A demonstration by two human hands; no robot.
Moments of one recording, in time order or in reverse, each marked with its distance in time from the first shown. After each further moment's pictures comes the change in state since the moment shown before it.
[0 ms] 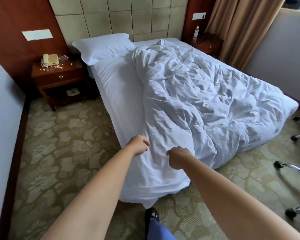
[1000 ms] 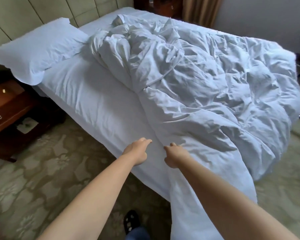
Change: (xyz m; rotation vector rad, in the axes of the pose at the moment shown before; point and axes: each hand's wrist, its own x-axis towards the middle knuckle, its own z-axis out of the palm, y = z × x) left_hand 0.326 -0.038 -0.185 0.730 -0.350 0.438; right_hand 0.321 -0.117 -0.101 0.443 -0.049 0.363
